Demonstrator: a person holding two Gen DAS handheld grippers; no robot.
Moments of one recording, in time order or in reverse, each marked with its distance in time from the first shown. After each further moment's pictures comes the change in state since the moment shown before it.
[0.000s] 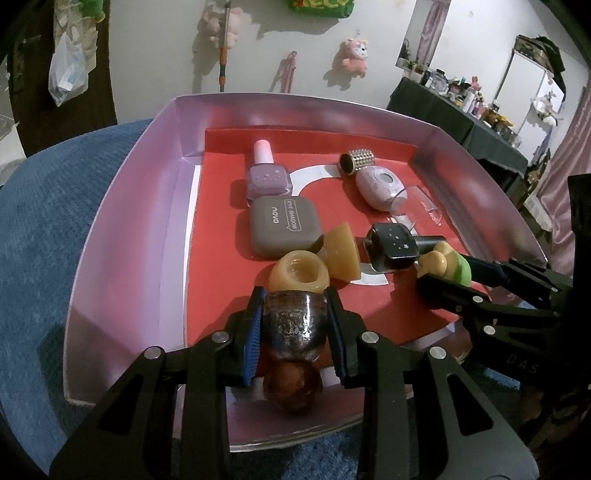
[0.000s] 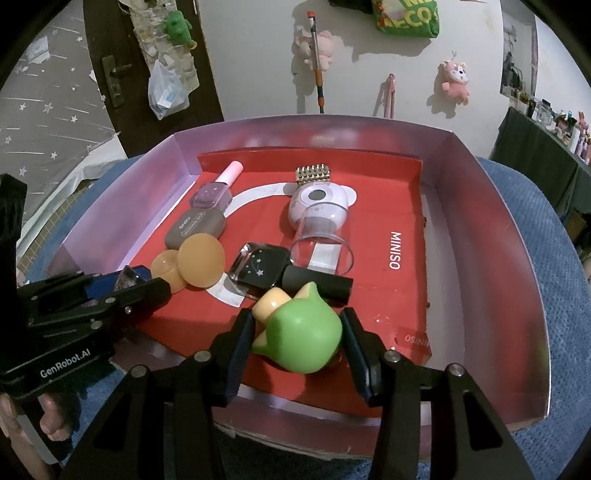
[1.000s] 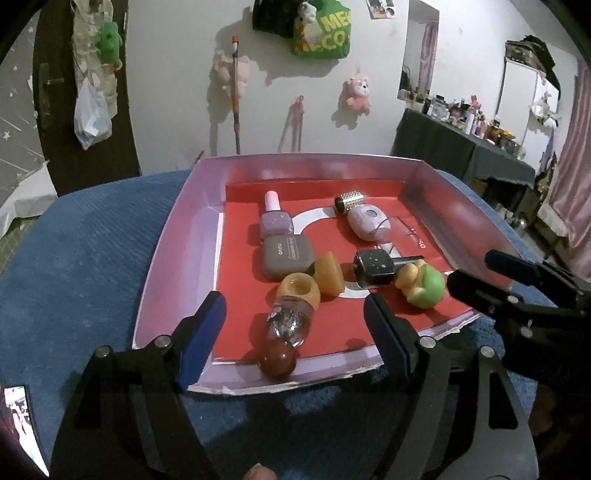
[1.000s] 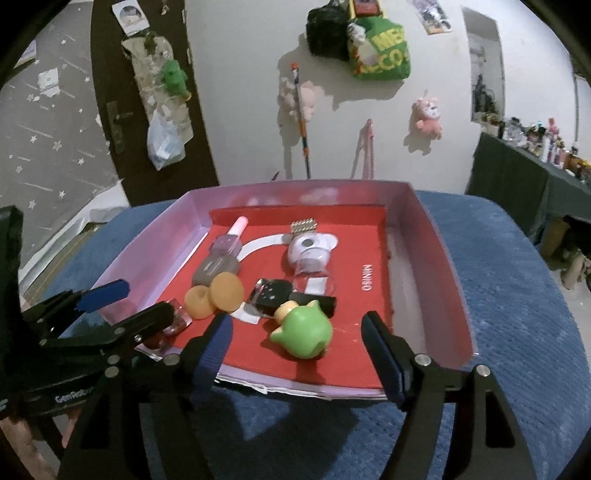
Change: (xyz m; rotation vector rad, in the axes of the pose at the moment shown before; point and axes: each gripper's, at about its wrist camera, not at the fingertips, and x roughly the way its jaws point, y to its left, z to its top) left arm -0.055 -0.024 -0.015 0.048 -0.185 0.099; right arm -0.066 0.011 -0.017 0.058 -0.222 -0.054
